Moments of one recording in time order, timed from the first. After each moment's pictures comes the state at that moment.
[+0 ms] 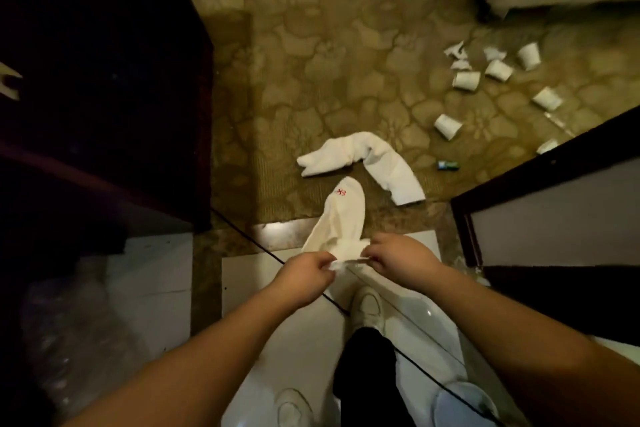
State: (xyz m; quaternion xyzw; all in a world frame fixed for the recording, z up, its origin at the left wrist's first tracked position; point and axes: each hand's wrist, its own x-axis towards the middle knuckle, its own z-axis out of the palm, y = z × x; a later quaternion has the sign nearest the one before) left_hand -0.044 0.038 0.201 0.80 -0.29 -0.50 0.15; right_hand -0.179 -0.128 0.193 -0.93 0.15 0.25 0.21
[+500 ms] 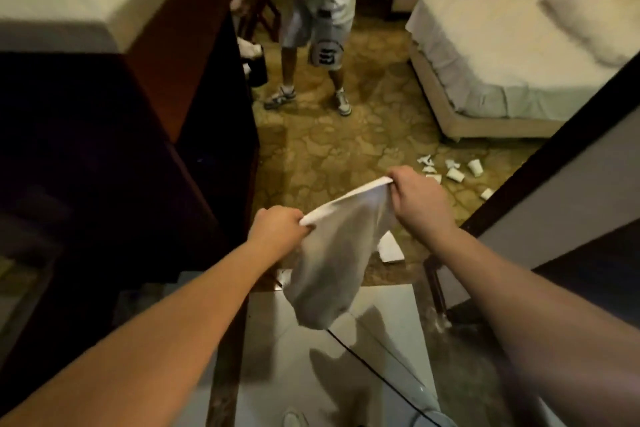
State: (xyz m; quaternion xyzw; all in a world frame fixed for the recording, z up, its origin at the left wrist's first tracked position) left_hand -0.042 0.135 0.558 0.89 -0.41 -0.19 0.07; right_hand -0.205 -0.054 0.599 -0.95 0.28 -0.13 0.10
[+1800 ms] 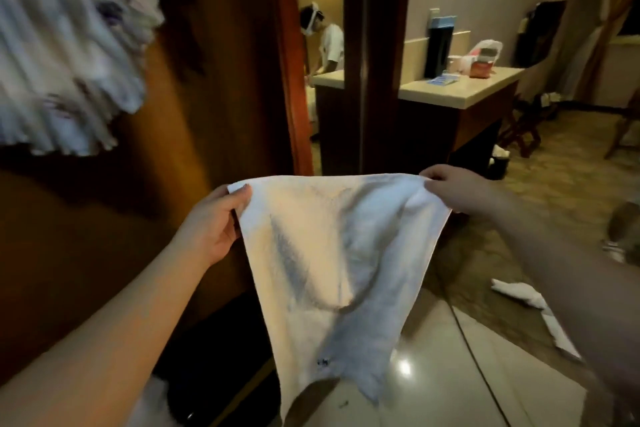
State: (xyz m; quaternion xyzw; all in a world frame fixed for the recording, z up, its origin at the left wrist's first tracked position) left_hand -0.648 0.802 0.823 0.62 0.11 0.06 0.77; right_hand -0.566 0.429 0.835 -0.94 -0.05 -0.03 0.33
